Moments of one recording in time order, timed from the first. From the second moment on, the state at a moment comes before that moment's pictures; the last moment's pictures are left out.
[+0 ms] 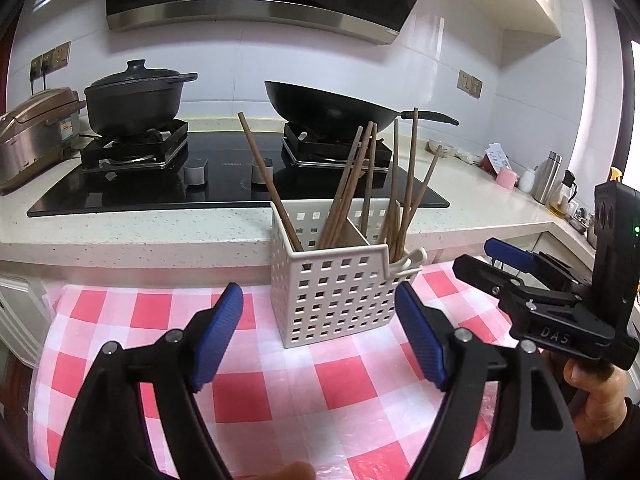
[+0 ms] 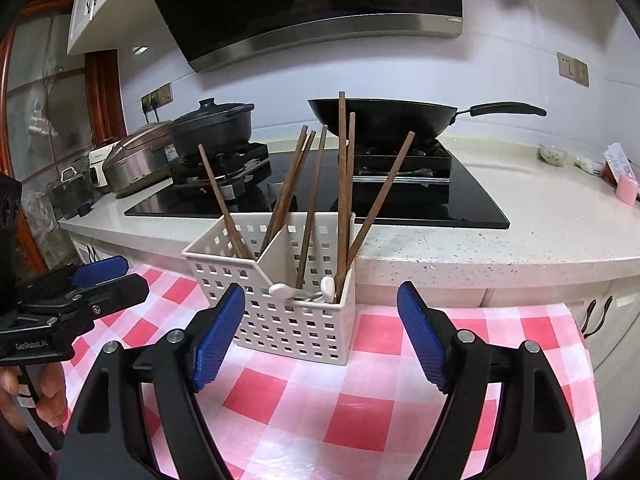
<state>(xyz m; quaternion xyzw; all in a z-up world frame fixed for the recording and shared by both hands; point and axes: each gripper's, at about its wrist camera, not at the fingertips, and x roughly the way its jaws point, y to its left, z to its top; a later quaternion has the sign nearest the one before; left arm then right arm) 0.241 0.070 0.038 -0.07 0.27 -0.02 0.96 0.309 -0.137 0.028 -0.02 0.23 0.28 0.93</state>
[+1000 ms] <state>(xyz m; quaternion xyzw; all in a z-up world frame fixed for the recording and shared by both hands) 0.239 0.067 0.037 -0.07 0.27 -0.03 0.96 0.305 -0.139 0.029 -0.01 0.23 0.29 0.93</state>
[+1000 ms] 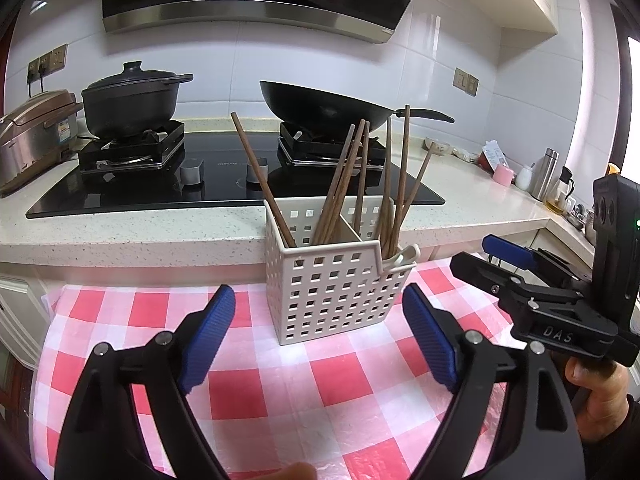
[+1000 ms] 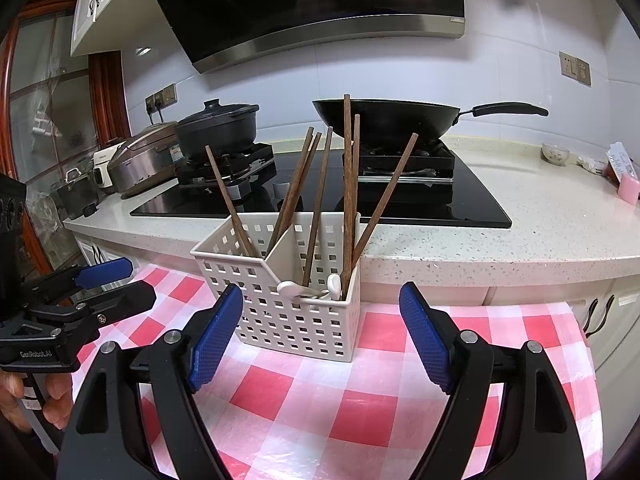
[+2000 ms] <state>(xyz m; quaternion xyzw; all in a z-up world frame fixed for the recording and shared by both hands) 0.237 0.066 0.037 -0.06 0.27 -0.03 0.96 0.301 -0.139 0.029 -0.01 0.23 0.29 0.93</state>
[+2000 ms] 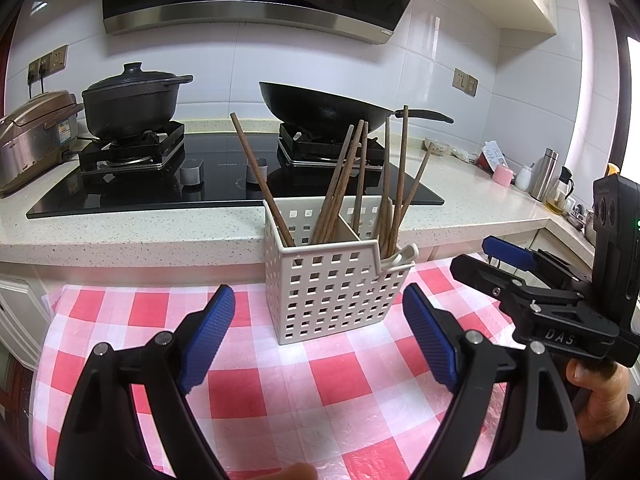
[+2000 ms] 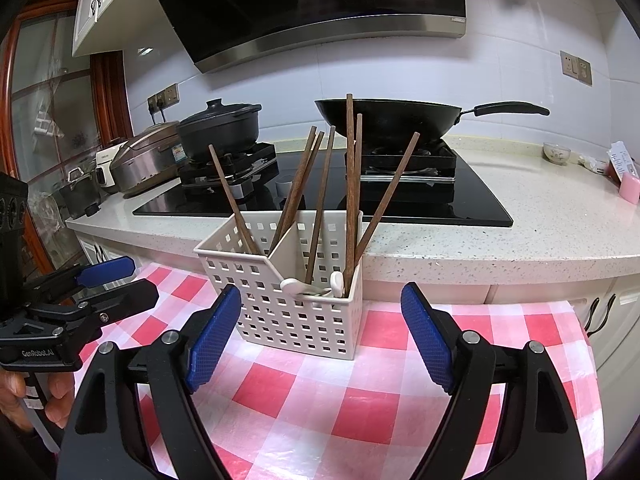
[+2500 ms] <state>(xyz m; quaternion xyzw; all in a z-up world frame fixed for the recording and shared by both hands) 0.236 0.065 0.037 -0.07 0.27 -0.03 0.96 0.301 -0.138 0.028 -0.01 0.23 0.29 0.93</state>
